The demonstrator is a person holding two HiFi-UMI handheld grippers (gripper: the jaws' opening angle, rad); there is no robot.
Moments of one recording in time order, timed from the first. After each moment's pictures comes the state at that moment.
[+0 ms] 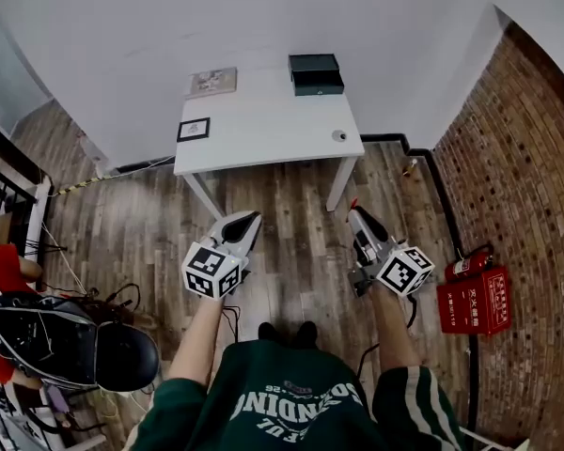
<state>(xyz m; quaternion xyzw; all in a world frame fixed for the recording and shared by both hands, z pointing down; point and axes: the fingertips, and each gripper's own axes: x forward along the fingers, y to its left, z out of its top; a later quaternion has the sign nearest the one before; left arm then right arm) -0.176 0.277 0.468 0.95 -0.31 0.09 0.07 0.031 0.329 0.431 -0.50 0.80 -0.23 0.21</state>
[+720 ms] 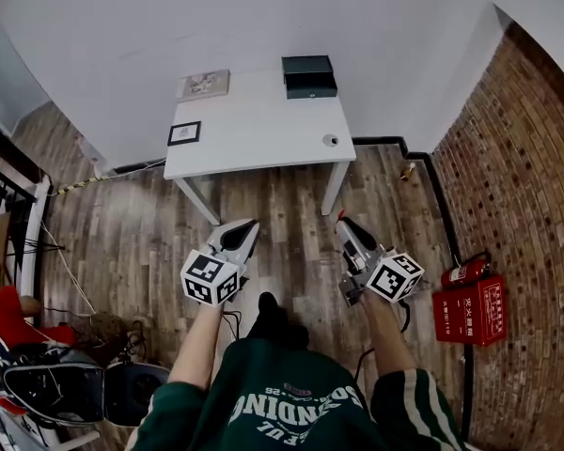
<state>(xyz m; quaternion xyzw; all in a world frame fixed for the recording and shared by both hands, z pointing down) -0.131 0.274 0.487 0.94 -0.31 0.09 0.09 0.058 0.320 0.461 -0.48 0.82 -0.26 0.20</state>
